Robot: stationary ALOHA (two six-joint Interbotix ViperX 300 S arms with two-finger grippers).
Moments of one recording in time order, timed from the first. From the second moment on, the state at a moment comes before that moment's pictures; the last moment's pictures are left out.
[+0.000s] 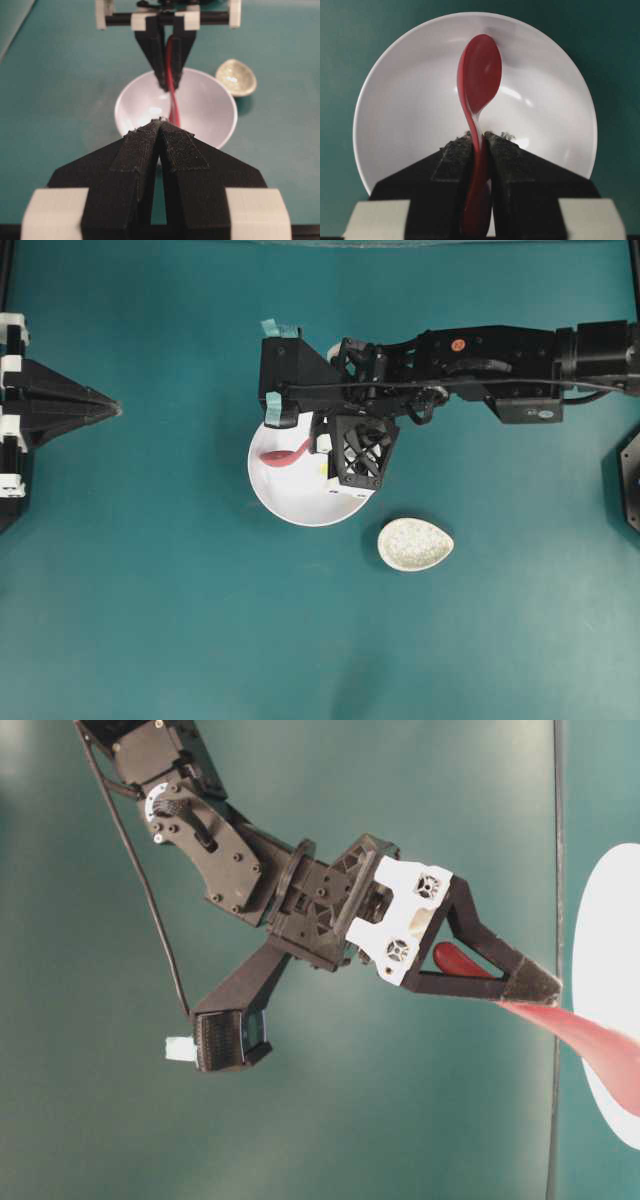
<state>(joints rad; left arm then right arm) 0.09 -1.03 1.16 0.02 0.05 0.00 -0.12 0.15 0.23 0.17 0.63 -0.14</state>
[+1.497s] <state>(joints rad) 0.09 -1.03 1.16 0.02 0.04 0.00 0.01 -0.13 0.24 0.15 1.07 0.07</state>
